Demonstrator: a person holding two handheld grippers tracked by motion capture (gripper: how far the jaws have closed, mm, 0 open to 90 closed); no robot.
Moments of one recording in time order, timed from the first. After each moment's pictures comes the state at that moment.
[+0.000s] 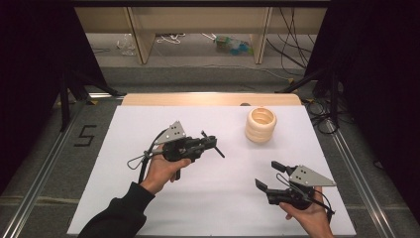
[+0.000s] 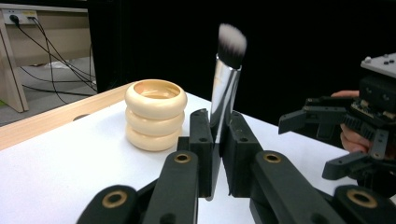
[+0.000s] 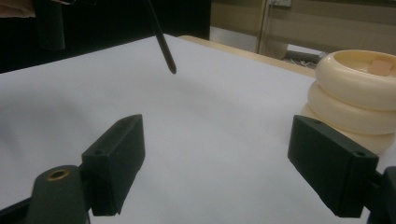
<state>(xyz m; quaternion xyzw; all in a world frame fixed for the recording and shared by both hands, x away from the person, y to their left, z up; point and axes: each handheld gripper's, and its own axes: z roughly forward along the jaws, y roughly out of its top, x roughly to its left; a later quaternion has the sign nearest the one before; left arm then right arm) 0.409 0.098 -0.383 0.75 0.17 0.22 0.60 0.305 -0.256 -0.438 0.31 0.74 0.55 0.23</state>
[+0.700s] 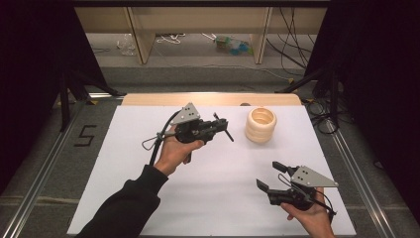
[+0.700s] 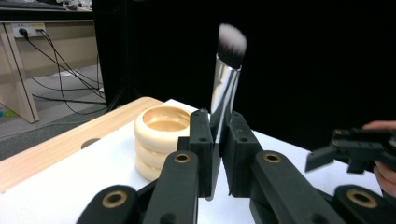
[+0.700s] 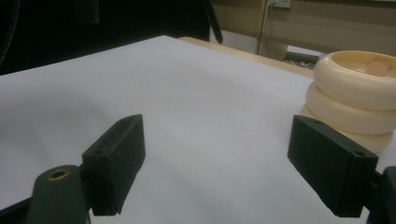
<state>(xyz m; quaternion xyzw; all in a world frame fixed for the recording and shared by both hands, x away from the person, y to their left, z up) 0.431 0.058 -0.356 0.74 0.21 0.14 0.62 0.302 -0.259 -0.437 0.32 0.75 0.54 0.22</state>
